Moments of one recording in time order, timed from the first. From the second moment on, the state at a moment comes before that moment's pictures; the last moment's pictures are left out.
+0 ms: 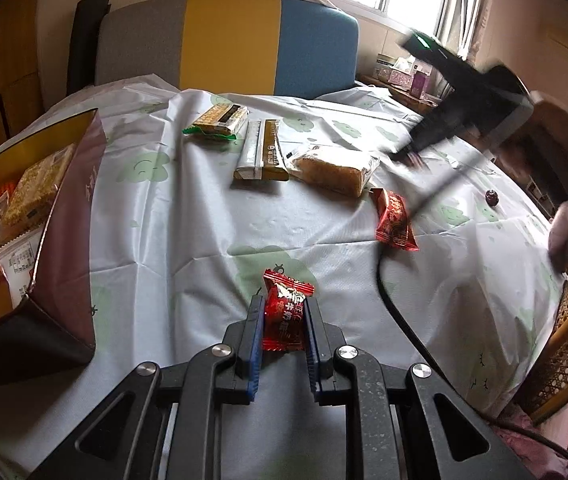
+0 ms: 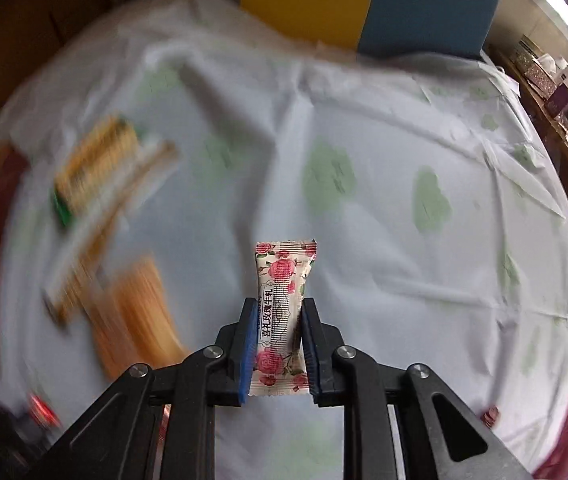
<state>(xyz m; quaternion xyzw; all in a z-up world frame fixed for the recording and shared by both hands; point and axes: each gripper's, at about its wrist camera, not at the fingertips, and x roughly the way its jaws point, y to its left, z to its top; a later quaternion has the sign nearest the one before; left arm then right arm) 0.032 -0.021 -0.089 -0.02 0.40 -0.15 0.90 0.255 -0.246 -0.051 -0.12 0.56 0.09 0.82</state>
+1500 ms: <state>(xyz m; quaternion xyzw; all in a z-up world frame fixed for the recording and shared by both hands) 0.054 0.129 0.009 -0.14 0.37 0.02 0.92 0.195 -0.243 -0.085 -0.17 0.51 0.12 0.83</state>
